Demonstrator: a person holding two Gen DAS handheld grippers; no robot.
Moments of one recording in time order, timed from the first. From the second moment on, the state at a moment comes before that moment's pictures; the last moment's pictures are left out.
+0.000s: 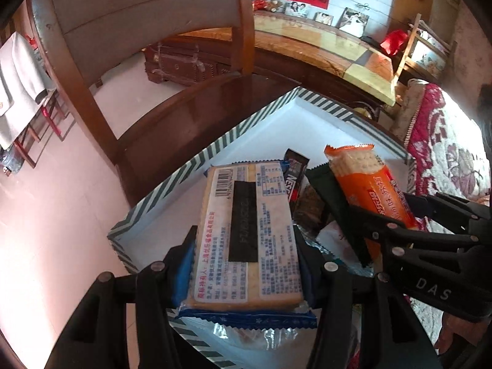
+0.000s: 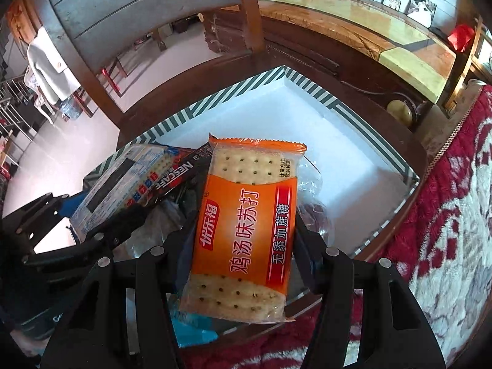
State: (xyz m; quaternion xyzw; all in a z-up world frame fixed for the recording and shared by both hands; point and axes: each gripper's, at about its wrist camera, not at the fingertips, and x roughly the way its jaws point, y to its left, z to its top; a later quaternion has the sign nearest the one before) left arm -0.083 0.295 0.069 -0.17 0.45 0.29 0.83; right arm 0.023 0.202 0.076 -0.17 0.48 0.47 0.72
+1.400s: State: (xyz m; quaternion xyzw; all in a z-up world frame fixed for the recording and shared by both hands) left arm -0.108 0.200 0.107 -0.09 0.39 0.26 0.88; right arm -0.029 0.047 0.103 -0.09 0.43 0.40 0.81
